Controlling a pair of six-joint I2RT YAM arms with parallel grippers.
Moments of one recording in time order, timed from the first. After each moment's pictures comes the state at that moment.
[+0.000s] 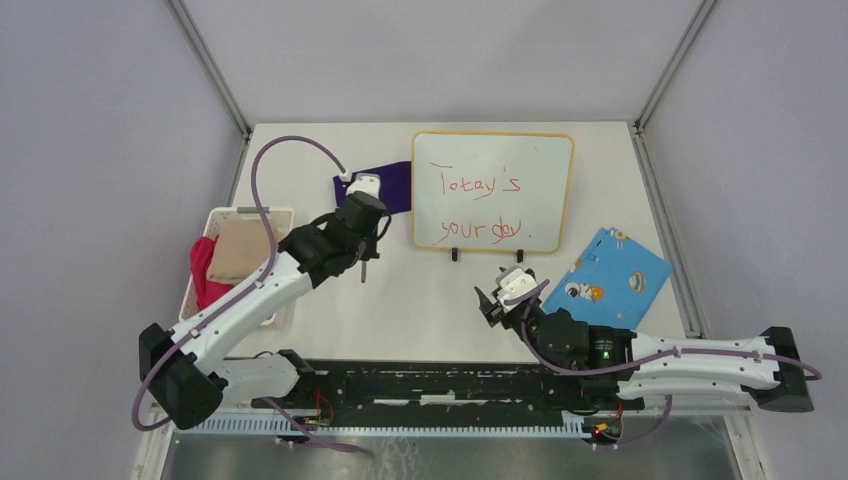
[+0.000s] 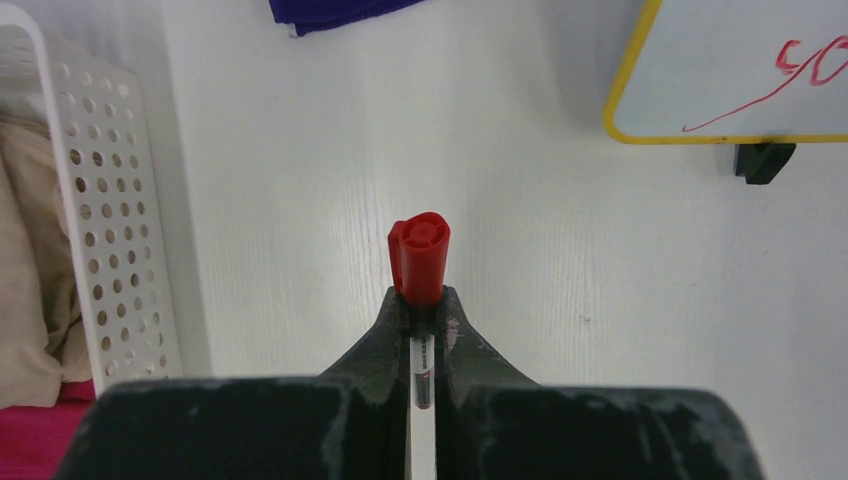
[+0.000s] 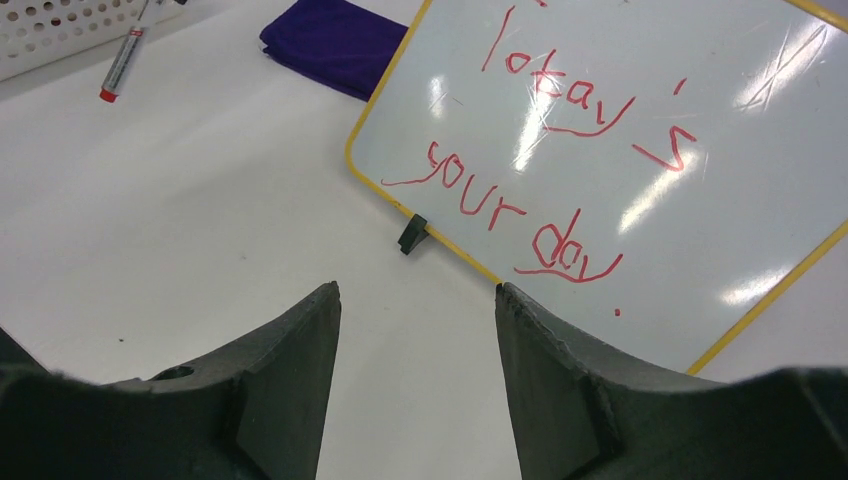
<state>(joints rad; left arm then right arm) -0.65 1.20 1.05 -0.73 -0.42 -0.40 1.42 0.67 0.45 0.08 0.86 -0.11</state>
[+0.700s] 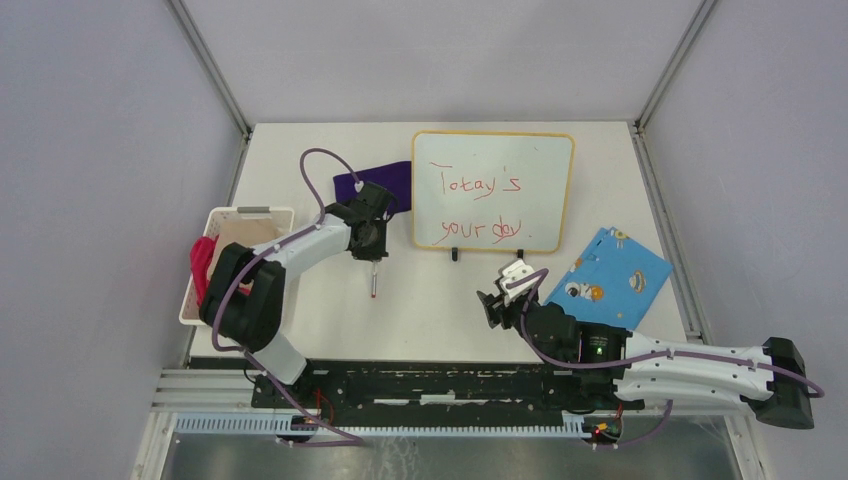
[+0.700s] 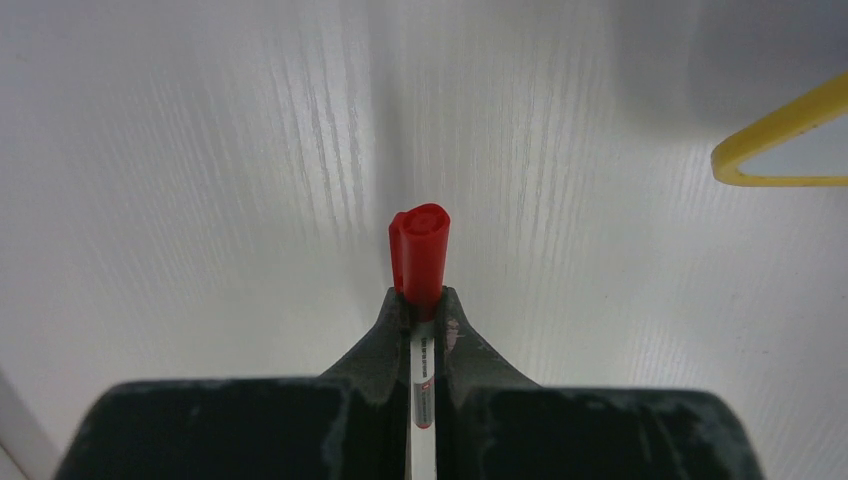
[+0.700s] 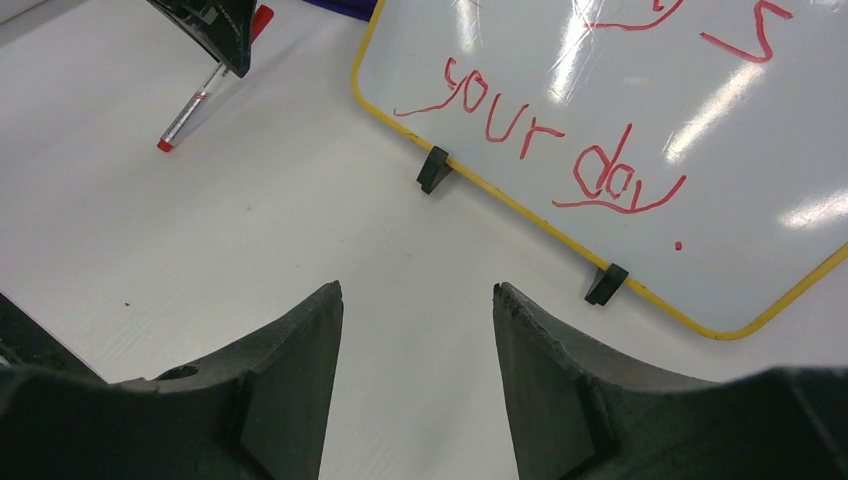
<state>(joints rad) -0.49 1.63 1.04 -0.57 -0.15 -0.40 1.32 0.69 0.40 -0.01 0.75 0.10</state>
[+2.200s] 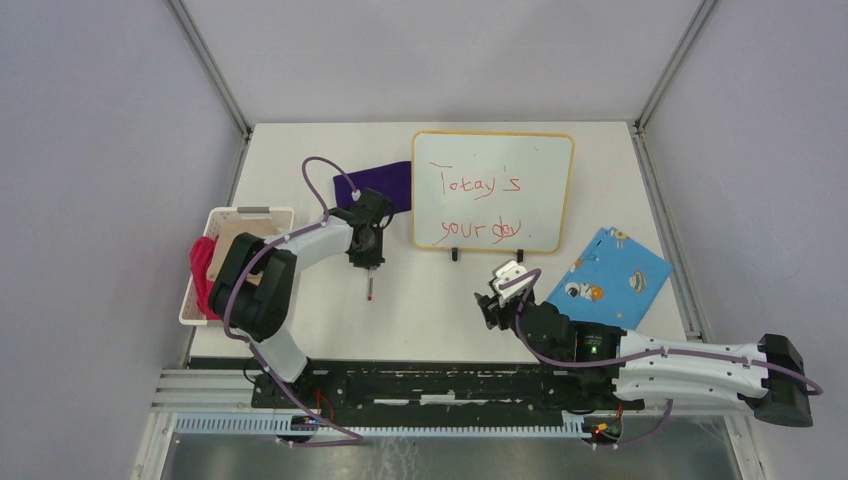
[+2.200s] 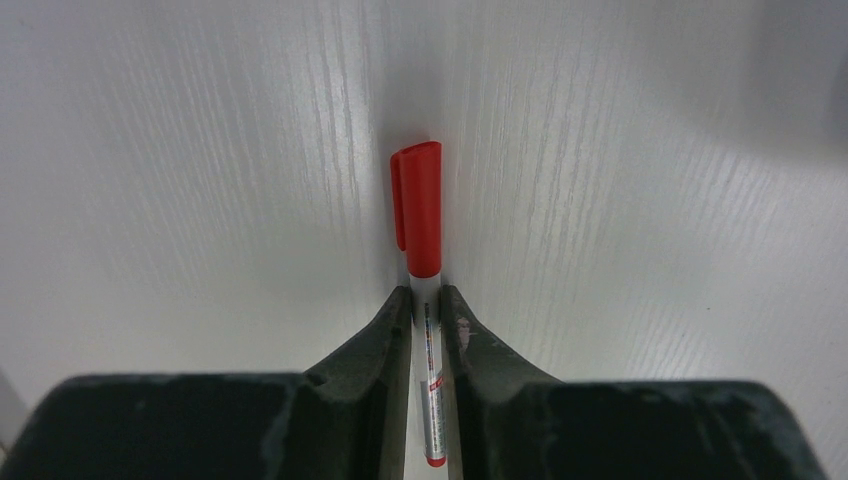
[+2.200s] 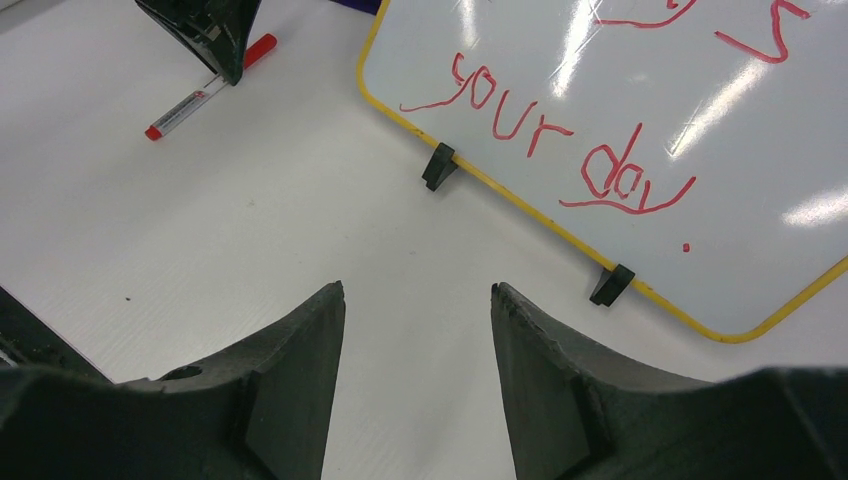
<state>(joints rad) -0.45 1.70 1.00 -0.53 -0.17 -0.40 1.32 0.73 0.41 0.00 0.74 0.09</state>
